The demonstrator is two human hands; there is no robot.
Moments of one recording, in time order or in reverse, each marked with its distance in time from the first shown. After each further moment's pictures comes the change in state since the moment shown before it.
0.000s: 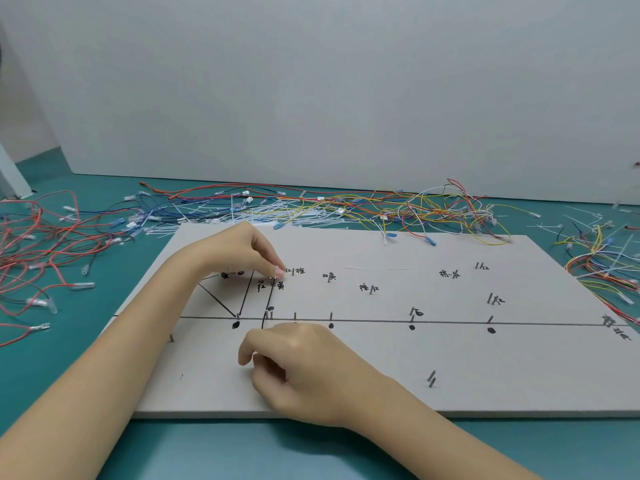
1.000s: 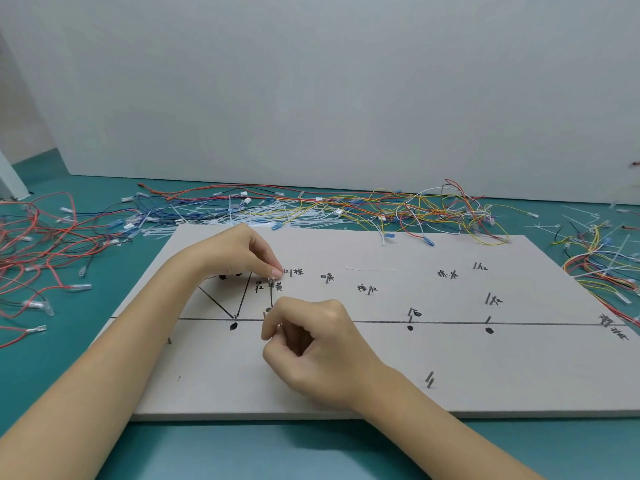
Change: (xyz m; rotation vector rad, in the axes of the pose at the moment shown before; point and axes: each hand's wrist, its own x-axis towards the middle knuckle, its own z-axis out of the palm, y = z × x) left_hand 0.003 -0.004 0.001 -0.049 -0.013 0.020; right_hand 0.000 0.003 -0.010 0.257 0.310 0.118
